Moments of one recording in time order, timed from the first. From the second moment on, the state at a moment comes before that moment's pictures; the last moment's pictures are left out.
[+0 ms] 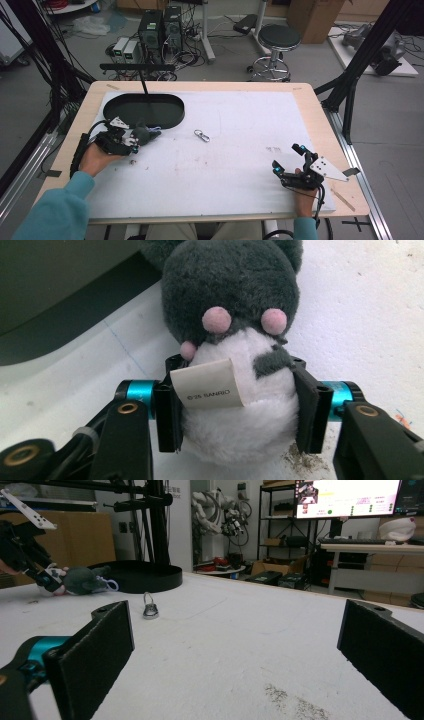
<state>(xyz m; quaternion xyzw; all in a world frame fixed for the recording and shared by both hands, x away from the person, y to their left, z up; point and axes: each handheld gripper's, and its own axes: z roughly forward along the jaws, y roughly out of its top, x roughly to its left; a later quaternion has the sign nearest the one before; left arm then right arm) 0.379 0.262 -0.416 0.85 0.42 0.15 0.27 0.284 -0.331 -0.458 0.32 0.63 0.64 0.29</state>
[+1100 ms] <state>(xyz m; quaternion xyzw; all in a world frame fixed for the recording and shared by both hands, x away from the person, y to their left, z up) 0.368 0.278 -0.384 0.82 0.39 0.19 0.36 0.284 -0.331 -0.458 0.32 0.63 0.64 0.29</state>
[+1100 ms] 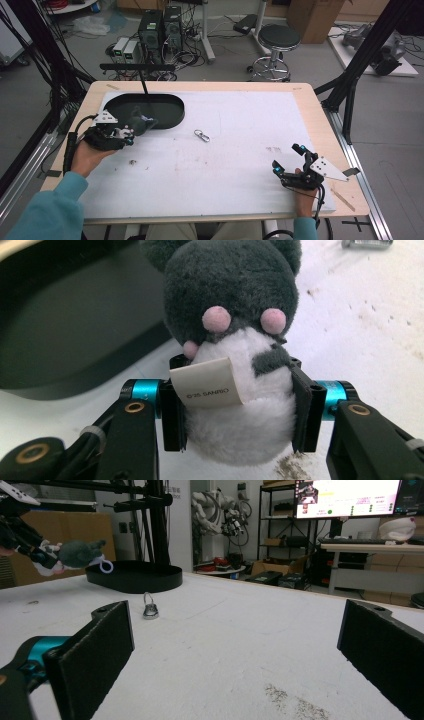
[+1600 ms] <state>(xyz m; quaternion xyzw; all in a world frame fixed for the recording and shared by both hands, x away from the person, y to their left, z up) 0.369 0.293 -0.357 0.79 0.41 0.21 0.40 0.284 -0.331 -0.458 0.32 0.63 0.64 0.29</state>
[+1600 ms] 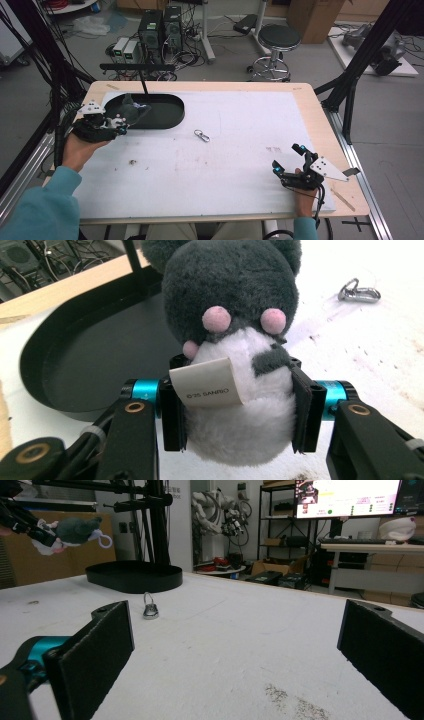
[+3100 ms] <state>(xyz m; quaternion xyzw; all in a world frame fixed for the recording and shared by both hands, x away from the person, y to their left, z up) 0.402 0.317 -0.299 0.74 0.43 0.27 0.44 0.285 -0.331 -0.458 0.32 0.63 0.64 0.29</state>
